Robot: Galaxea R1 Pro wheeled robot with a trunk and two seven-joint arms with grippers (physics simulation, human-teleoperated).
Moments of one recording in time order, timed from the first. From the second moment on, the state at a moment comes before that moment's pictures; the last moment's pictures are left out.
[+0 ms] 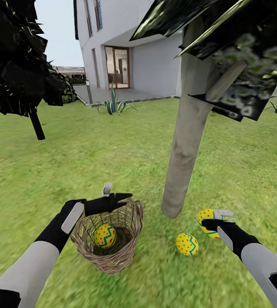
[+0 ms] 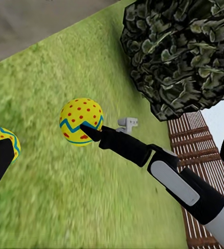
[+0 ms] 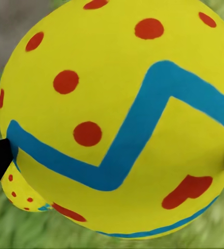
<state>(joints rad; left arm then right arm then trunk) -0.78 0.07 -0.14 -0.82 0.74 0.88 -0.72 -0.86 -0.24 0.24 -0.29 -0.29 0.24 -0.06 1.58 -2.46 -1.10</state>
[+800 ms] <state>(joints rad) -0.78 0.06 -0.14 -0.83 0.74 0.88 -0.73 -0.86 -0.23 0.24 -0.21 -0.30 0.26 -0.13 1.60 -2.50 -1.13</state>
